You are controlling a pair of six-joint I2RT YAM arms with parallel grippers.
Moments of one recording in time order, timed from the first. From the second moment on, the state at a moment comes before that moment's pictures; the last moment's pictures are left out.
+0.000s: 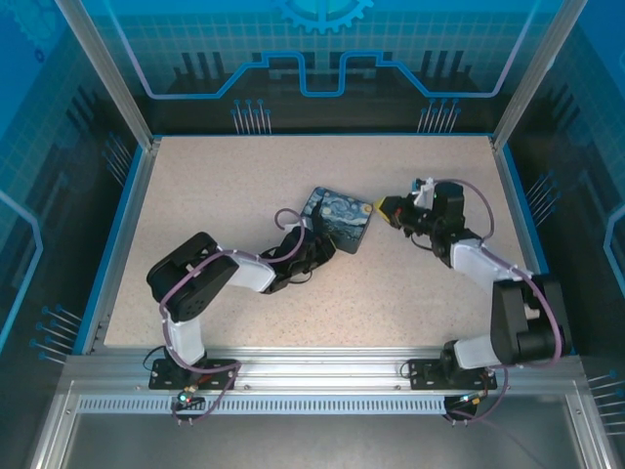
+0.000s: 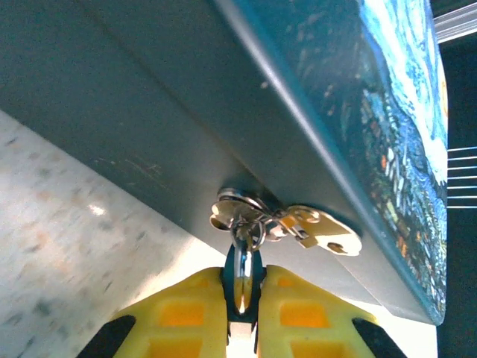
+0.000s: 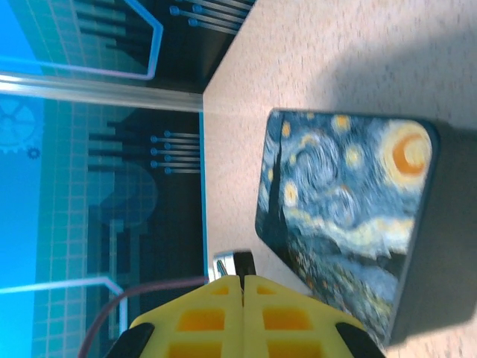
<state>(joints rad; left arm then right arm) -0.71 1.85 0.73 0.55 0.00 -1.15 0.12 1.37 0.68 0.25 -0.71 1.07</state>
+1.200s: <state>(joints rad) -0.71 1.86 0.62 1.06 0.18 -1.45 0.27 1.03 0.35 0.20 -0.60 1.25</state>
